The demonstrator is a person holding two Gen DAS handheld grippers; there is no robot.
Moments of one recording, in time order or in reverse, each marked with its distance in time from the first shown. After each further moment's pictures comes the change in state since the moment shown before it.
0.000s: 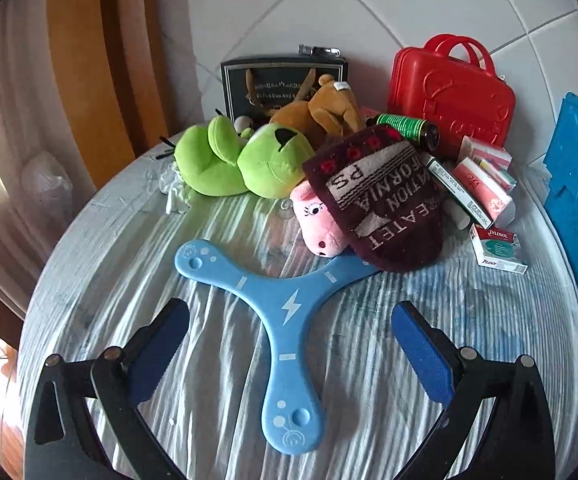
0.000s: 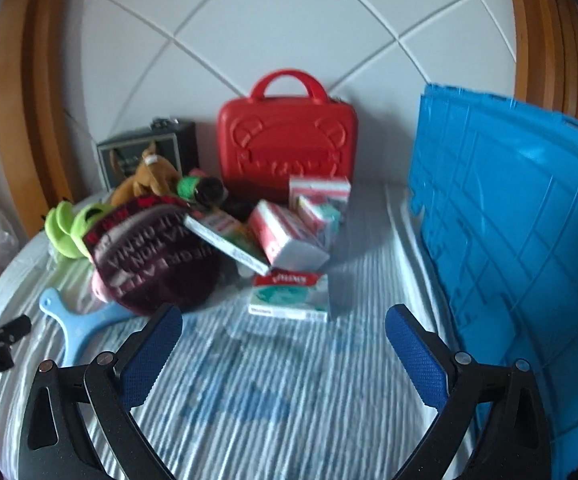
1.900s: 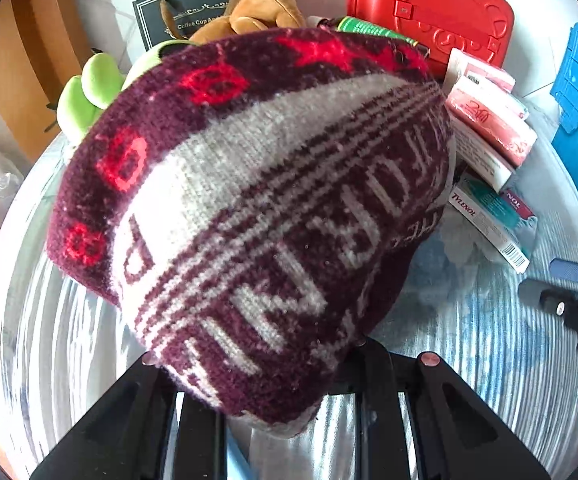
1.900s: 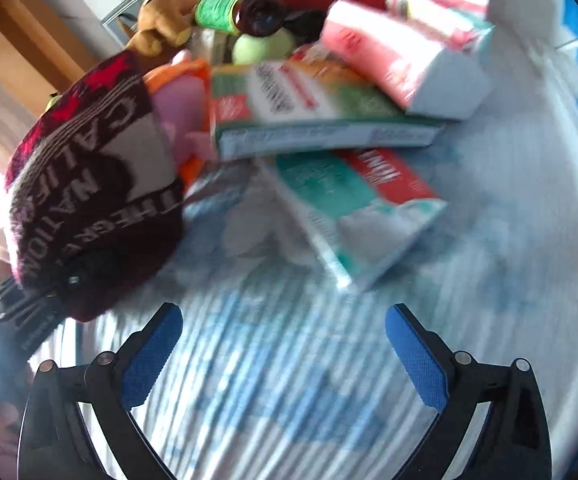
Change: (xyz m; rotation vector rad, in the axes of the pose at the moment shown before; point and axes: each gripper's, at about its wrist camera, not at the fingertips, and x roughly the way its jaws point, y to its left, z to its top) left arm 0.098 -0.063 0.007 0.114 0.212 -0.049; right arm 0.159 0.011 -0.032 -0.031 0.536 0.354
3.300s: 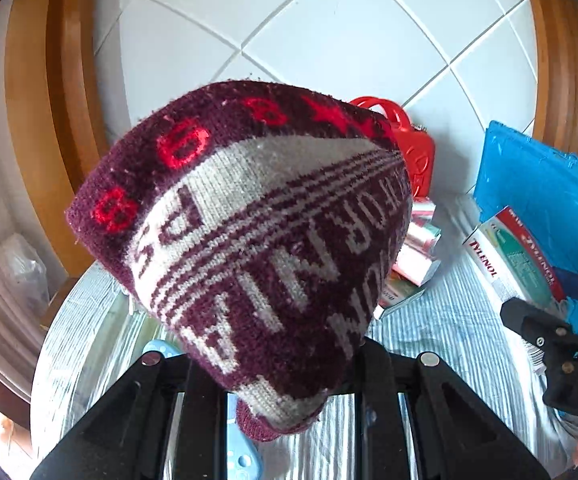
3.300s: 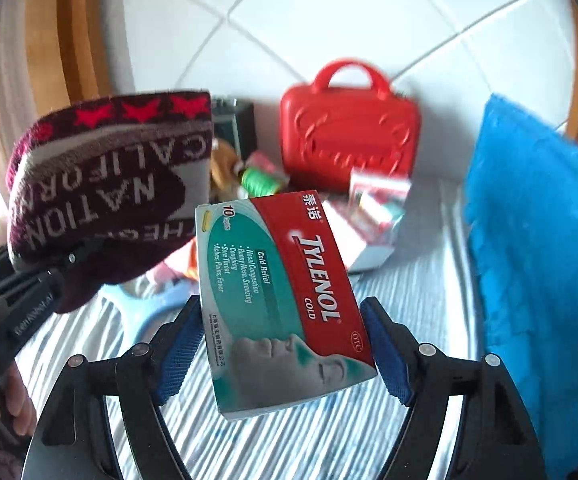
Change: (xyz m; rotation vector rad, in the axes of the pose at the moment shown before) left arm -0.208 -0.018 0.013 0.070 -0.452 -0.029; right arm -0.203 0.066 -0.085 -0.114 -0.466 -0.189
